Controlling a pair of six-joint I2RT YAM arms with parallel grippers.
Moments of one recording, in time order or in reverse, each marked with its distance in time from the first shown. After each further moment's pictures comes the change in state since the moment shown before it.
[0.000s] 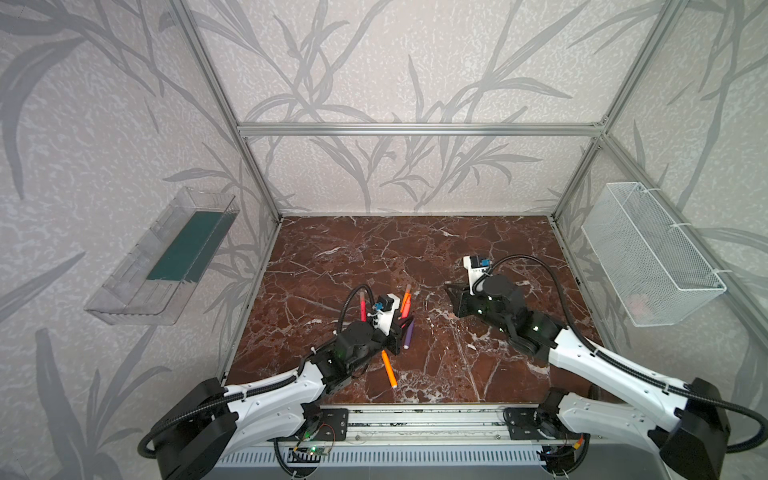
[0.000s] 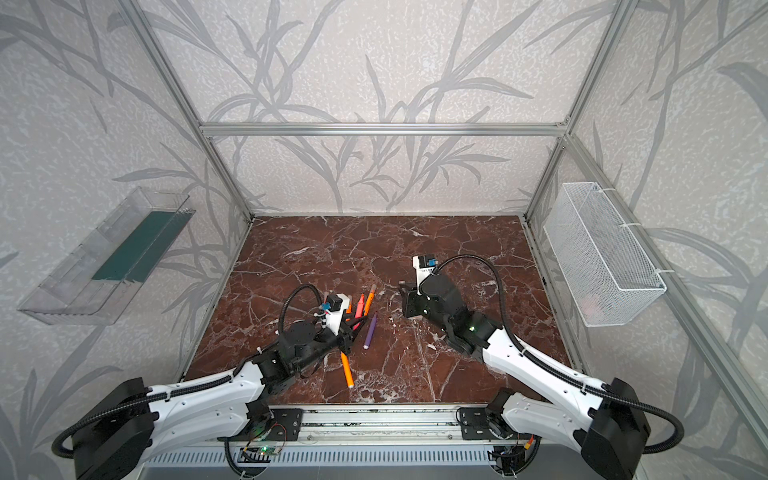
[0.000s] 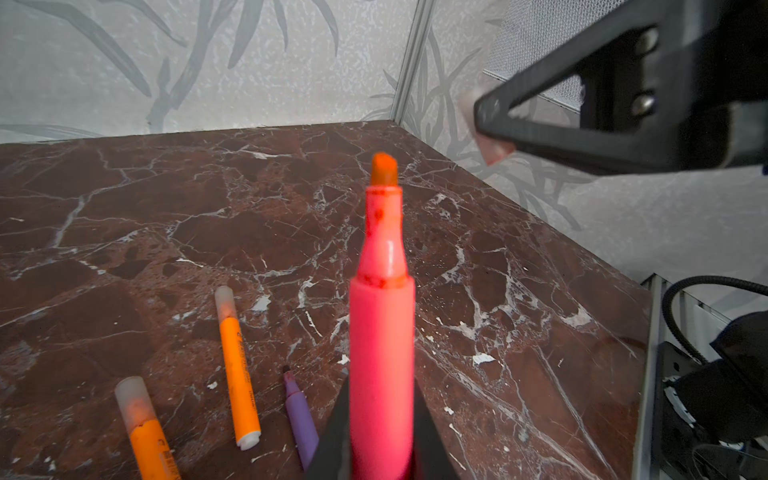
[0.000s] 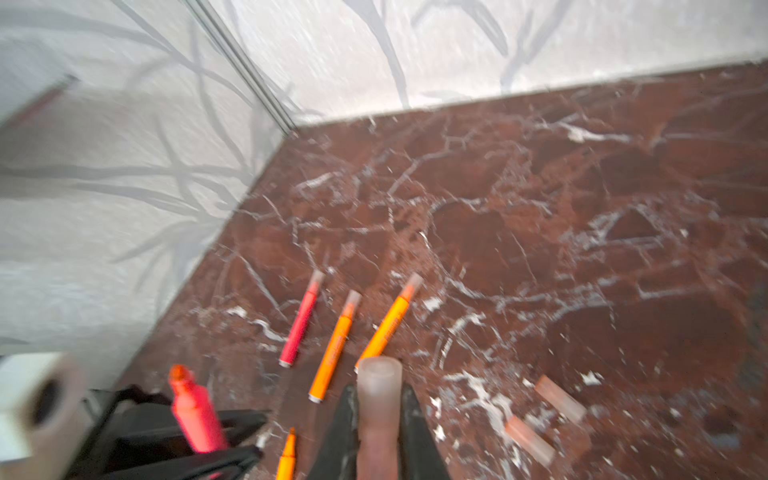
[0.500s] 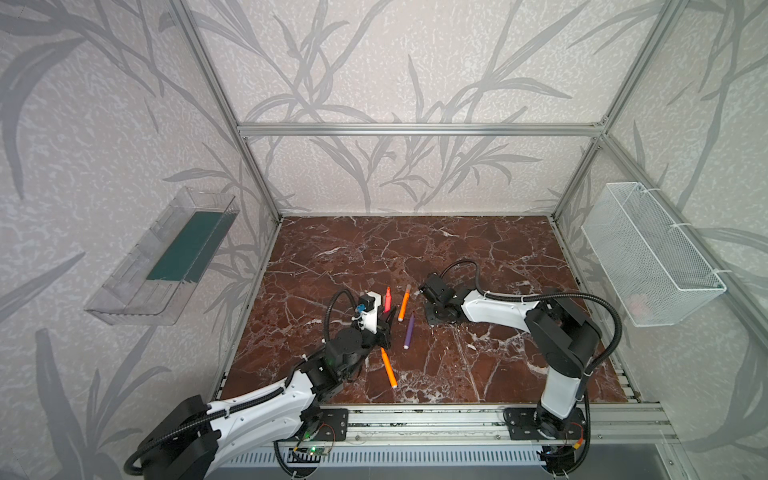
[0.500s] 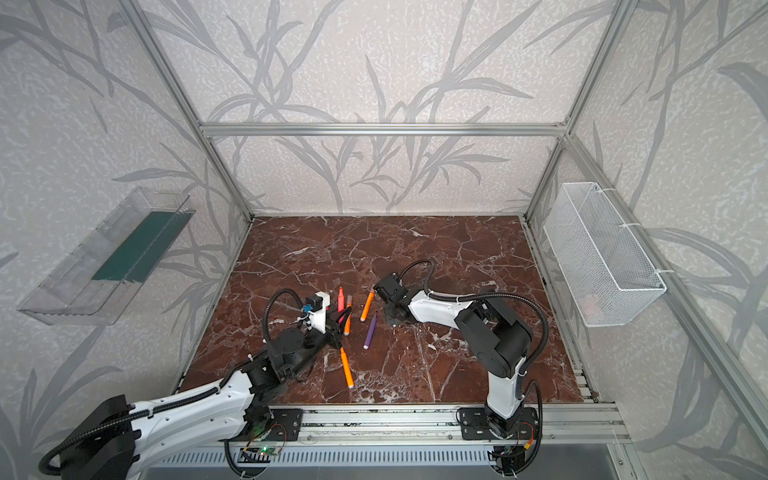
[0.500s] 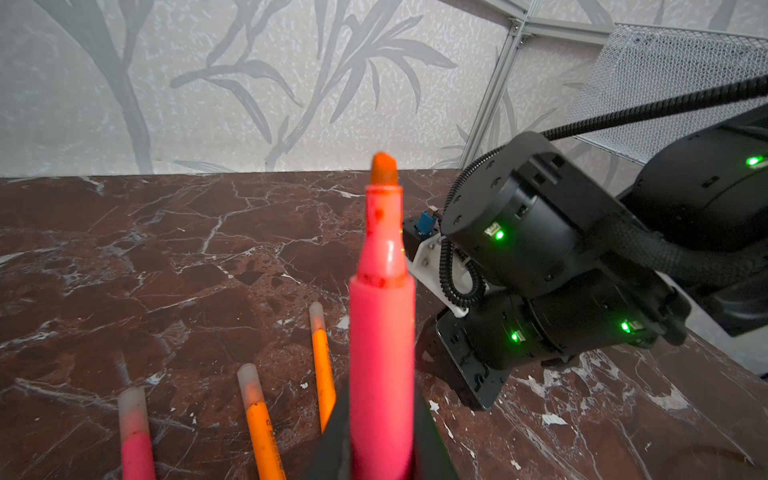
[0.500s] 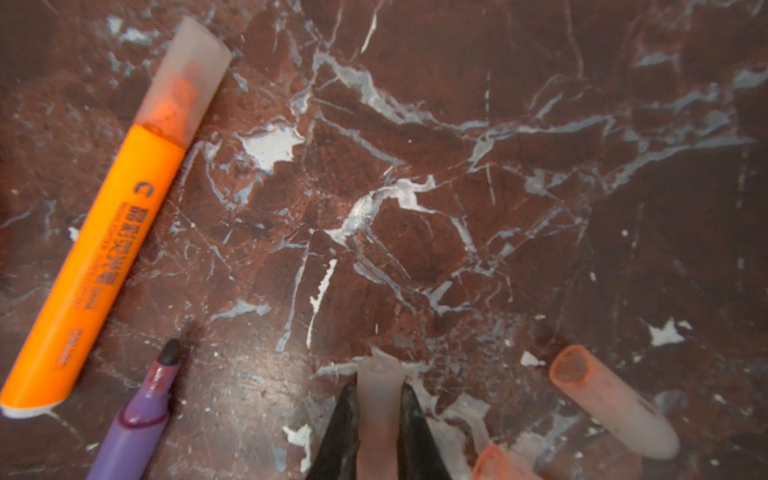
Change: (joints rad) left arm 0.000 -0.141 -0.067 -0.014 -0.253 -0.010; right arm 0.003 0.797 0.338 -0.343 0.129 -0.026
